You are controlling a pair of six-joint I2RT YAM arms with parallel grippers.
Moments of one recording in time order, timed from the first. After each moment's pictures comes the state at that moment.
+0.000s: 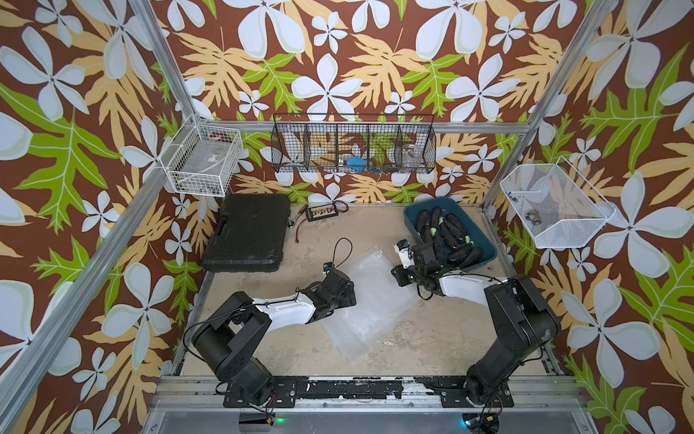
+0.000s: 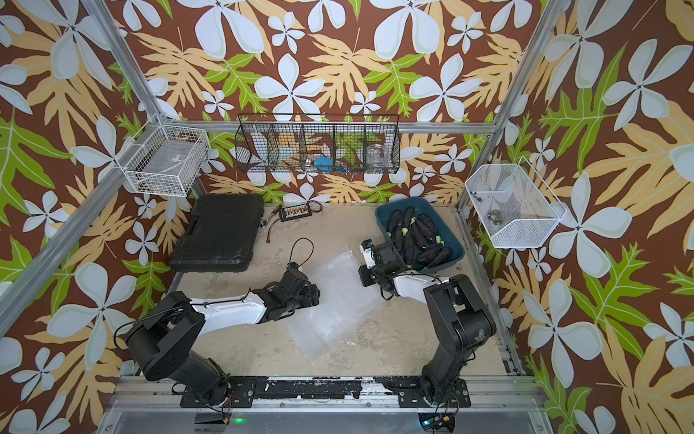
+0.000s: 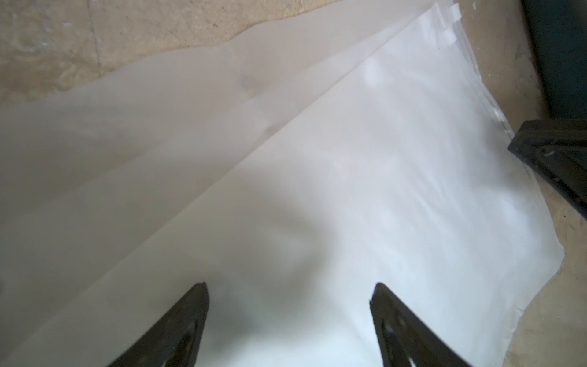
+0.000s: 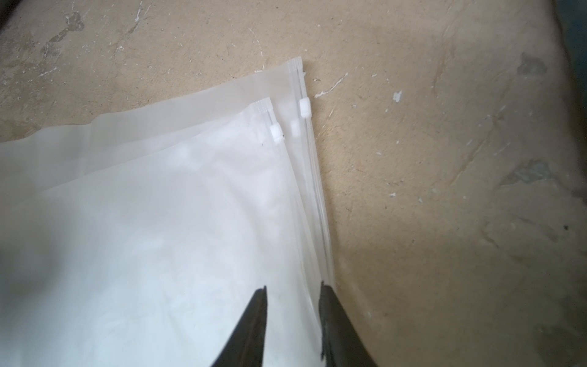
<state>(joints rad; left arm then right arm) -0.72 1.58 0.70 -0.02 -0.15 -0.82 0.37 1.71 0.84 0.06 -0.14 0.06</state>
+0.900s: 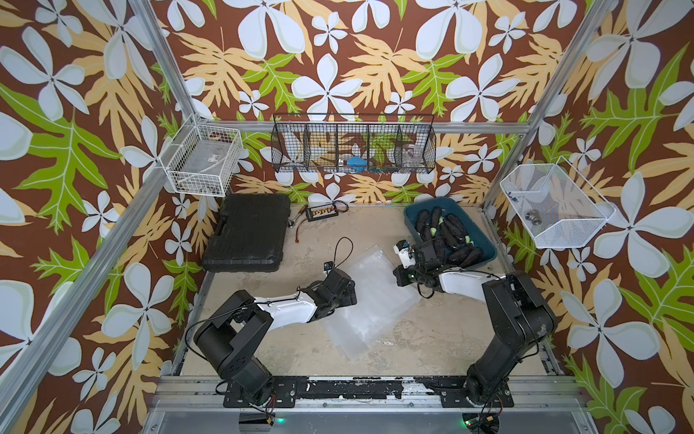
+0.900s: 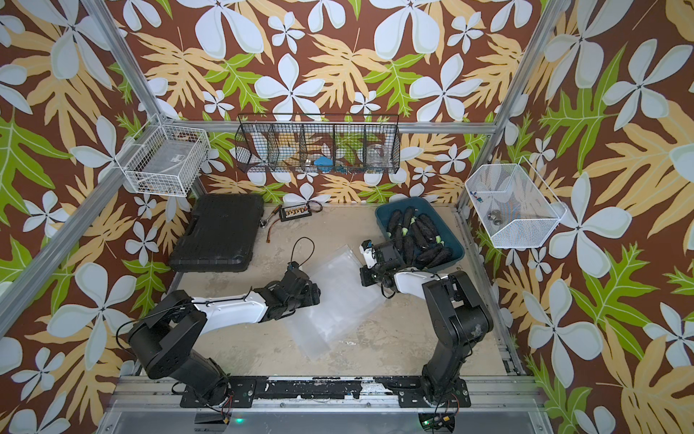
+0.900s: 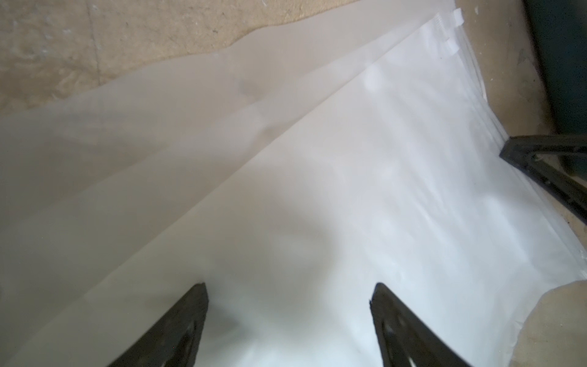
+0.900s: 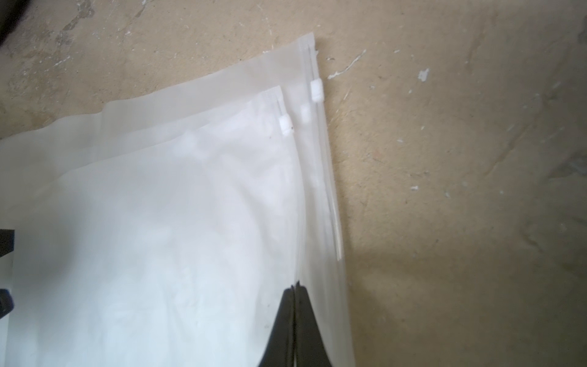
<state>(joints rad) -0.72 1.59 0.73 -0.05 -0.15 -0.82 0.36 1.73 0.86 0.01 -0.24 0.05</state>
